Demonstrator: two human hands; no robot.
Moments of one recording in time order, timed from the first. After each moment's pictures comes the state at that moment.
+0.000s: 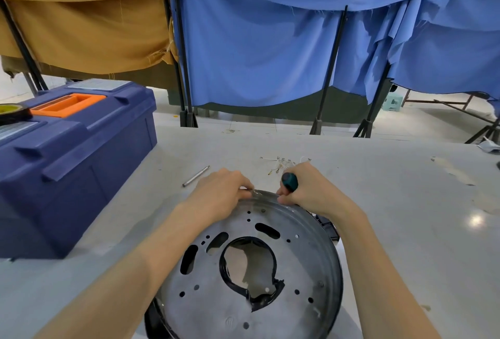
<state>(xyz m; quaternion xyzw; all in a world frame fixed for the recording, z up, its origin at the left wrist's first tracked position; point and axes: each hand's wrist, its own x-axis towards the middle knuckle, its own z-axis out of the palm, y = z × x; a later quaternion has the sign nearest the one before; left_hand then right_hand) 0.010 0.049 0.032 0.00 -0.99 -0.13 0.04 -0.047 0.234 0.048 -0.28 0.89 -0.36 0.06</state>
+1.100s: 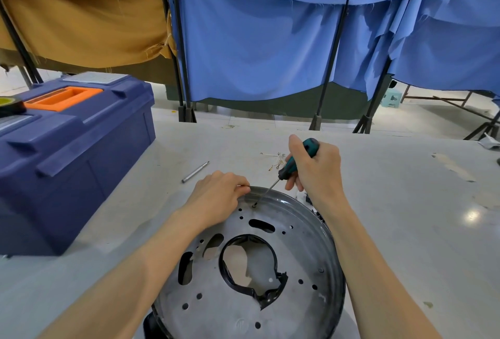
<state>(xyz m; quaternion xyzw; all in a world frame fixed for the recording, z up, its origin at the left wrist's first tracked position) 0.013 0.043 0.013 0.00 -0.98 -0.18 0.09 -0.042 0.216 0.044 -0.16 0.74 -0.64 -0.12</state>
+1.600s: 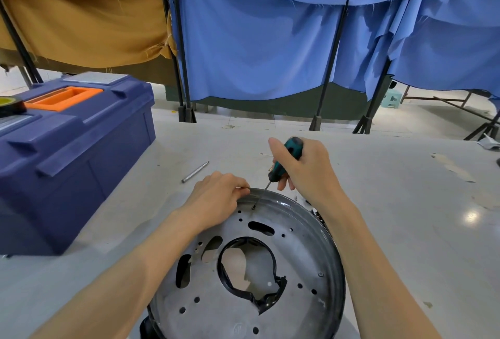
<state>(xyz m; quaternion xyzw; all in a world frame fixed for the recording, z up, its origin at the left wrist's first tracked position) 0.014 0.042 0.011 -0.01 -0.98 -0.18 0.10 -0.033 0.213 0.054 -0.27 0.78 -0.56 -0.08</state>
